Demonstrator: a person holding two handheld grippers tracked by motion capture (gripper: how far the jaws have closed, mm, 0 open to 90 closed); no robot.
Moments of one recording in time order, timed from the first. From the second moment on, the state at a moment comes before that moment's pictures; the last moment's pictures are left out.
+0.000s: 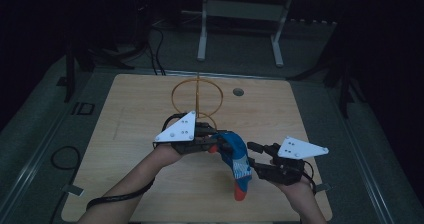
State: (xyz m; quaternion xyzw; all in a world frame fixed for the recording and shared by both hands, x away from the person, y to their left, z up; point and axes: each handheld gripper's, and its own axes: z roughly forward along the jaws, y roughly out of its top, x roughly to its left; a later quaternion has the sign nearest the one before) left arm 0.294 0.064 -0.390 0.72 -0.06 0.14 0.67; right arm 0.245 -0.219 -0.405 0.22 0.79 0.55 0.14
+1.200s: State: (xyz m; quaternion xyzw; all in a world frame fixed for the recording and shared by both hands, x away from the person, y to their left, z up) left arm 0.285 0.079 -0.383 0.77 -0.01 0.15 0.62; right arm 0.241 -0.242 -0.370 0.23 0.76 0.57 0.20
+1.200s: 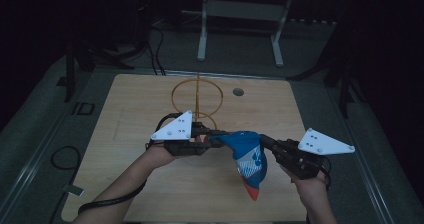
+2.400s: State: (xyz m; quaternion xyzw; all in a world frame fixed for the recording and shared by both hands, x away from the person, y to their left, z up) left arm 0.255 0.191 -0.461 0.74 0.24 0.25 0.58; right arm 0.307 -0.210 -0.310 0.24 0.74 0.58 0.25
